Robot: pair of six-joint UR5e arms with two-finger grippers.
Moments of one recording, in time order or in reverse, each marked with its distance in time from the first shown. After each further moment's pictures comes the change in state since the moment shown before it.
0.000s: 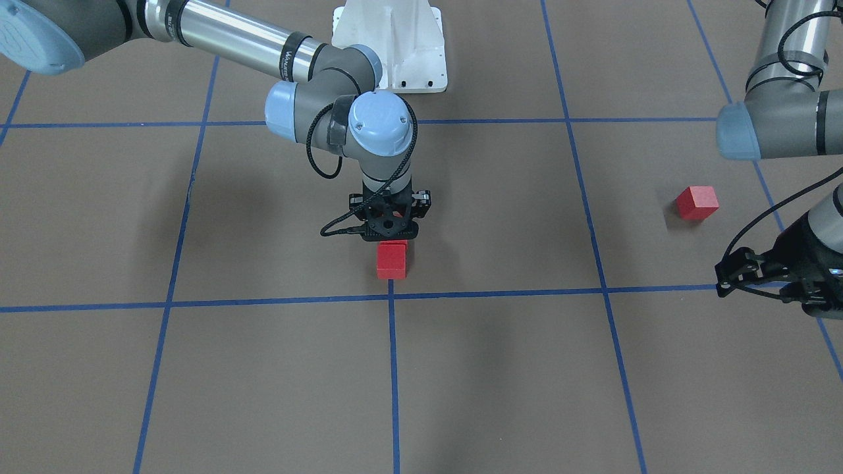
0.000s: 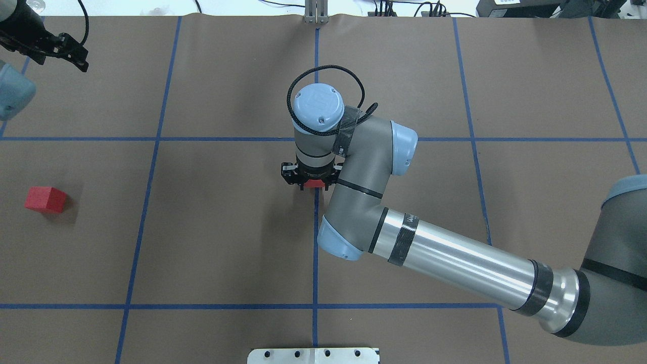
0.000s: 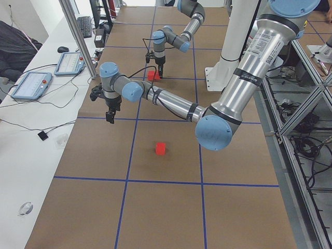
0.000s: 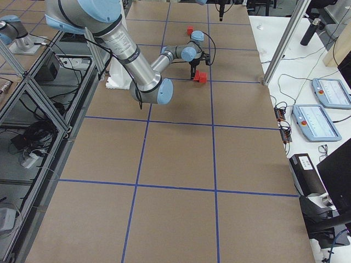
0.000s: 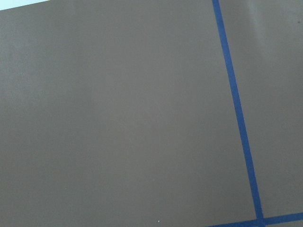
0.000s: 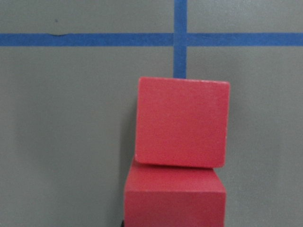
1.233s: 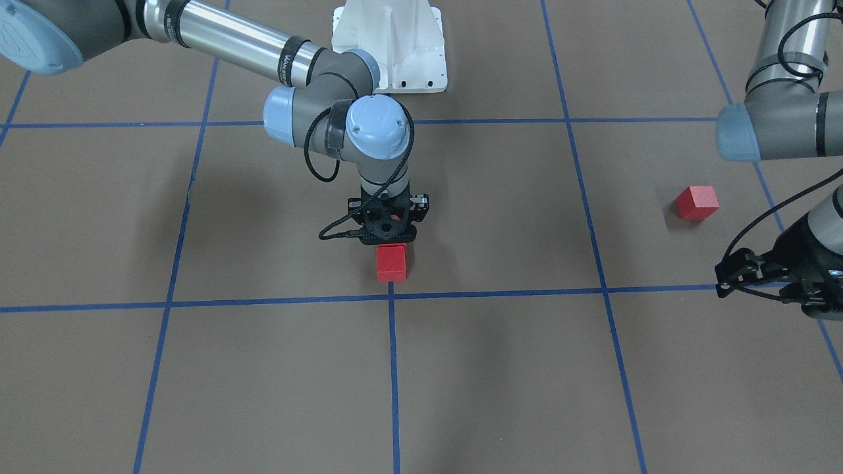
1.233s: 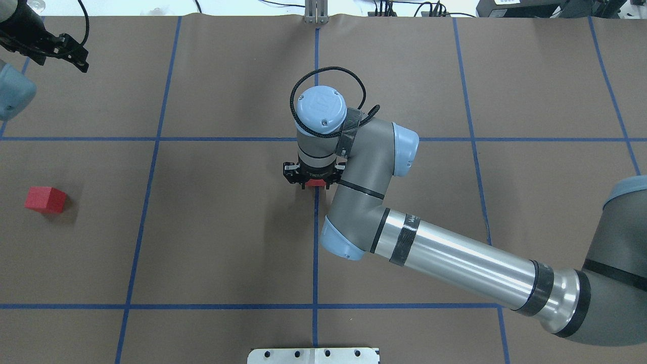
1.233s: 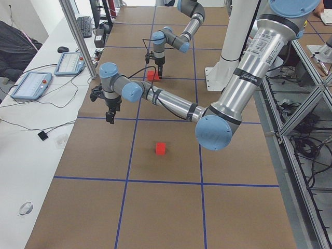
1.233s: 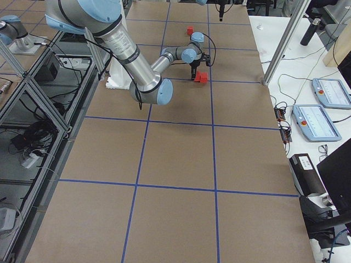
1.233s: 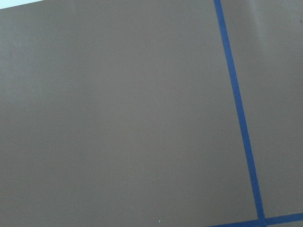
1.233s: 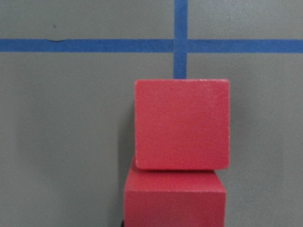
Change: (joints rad) left arm 0.001 -0.001 0.006 0.000 -0.001 0.002; right arm 0.000 -0.006 -0.013 0.031 -0.015 -0.001
